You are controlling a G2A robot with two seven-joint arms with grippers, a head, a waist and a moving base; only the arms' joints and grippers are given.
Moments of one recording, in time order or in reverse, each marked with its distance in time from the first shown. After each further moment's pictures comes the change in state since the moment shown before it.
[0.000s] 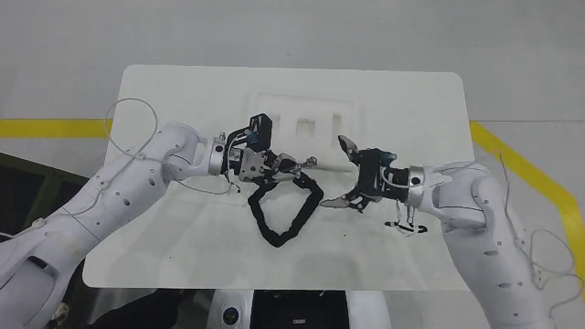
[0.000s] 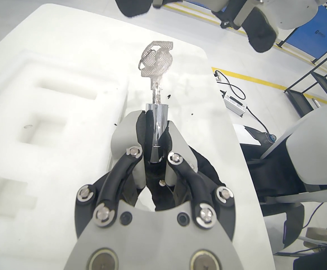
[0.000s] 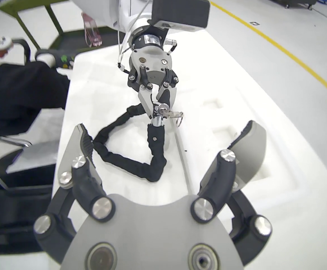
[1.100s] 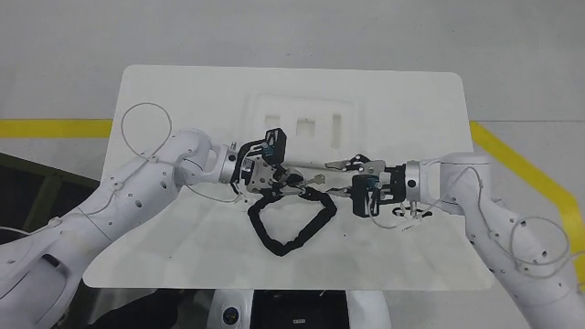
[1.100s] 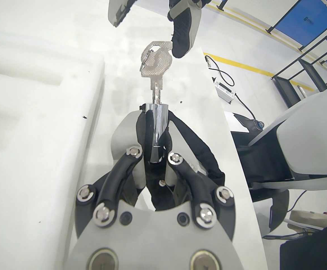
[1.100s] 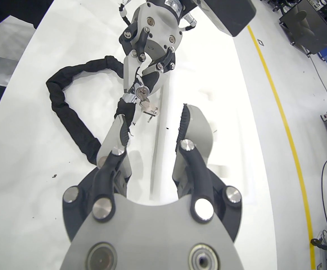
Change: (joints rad) left arm -0.005 -0.045 0.043 0.001 -0.030 -0.010 -0.108; right arm 0.150 0.201 -0.212 0.082 -0.596 0.008 -0.617
